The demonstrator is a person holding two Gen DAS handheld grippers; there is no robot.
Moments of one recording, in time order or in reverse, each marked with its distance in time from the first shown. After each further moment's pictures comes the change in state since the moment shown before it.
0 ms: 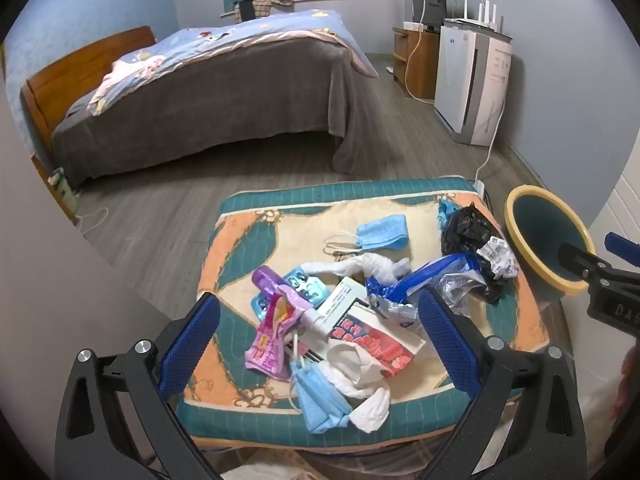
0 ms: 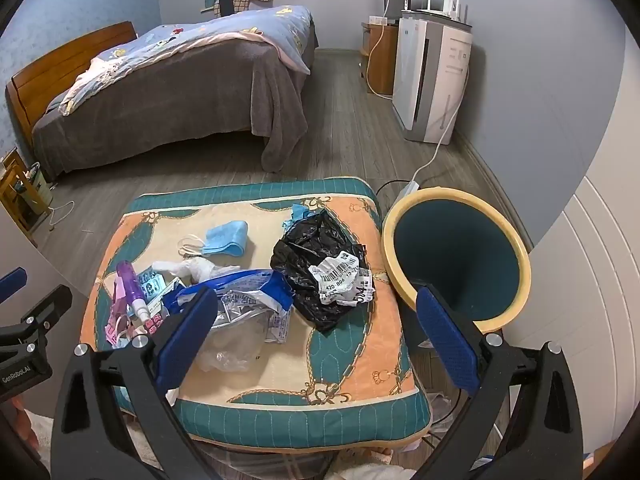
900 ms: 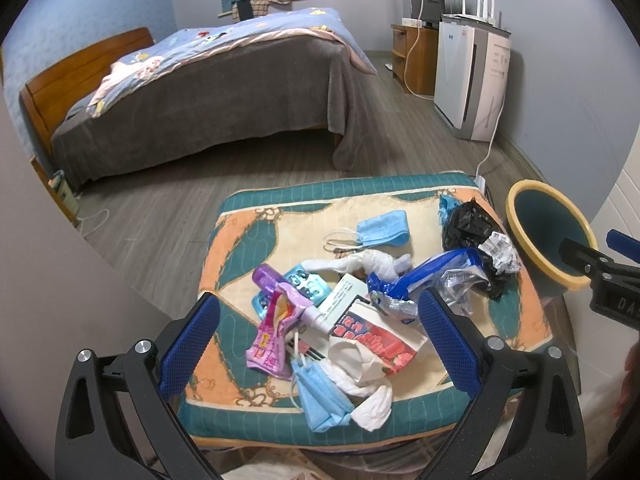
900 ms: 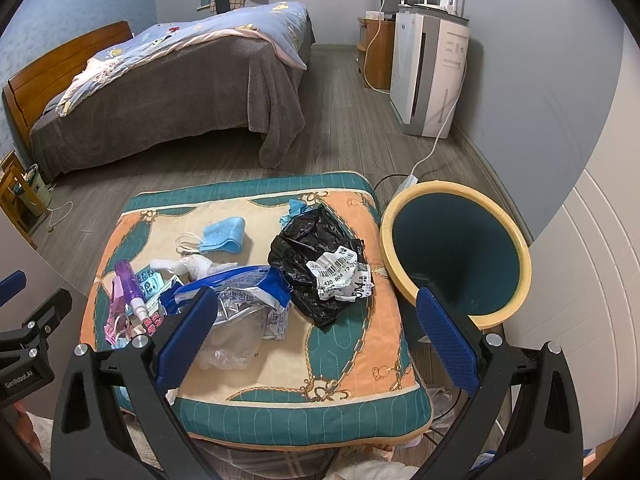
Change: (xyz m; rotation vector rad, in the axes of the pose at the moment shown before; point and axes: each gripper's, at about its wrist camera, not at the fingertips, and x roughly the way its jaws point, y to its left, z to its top) left arm 0.001 0.001 -0.001 0.000 0.000 0.000; right arm 0.004 -0.001 -0.003 0.009 0.009 -0.004
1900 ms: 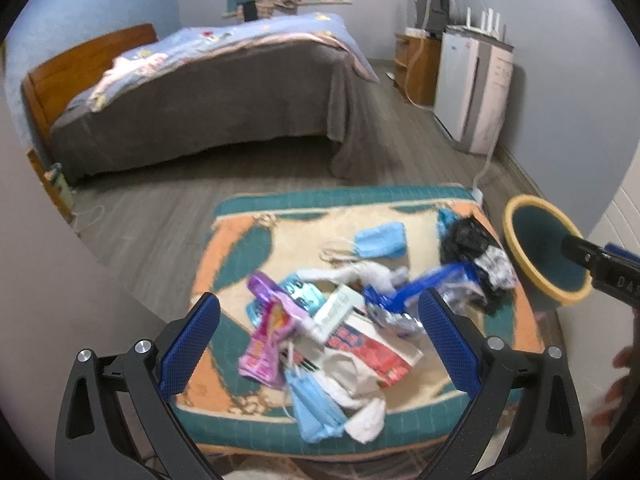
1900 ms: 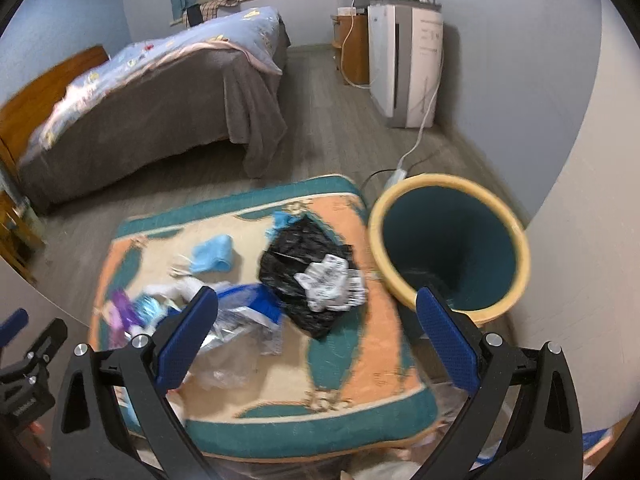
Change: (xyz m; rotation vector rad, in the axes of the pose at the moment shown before) left arm 0.002 0.013 0.007 -0.103 0.019 -0.066; right arm 0.010 -0.016 0.013 0.134 0.007 0.011
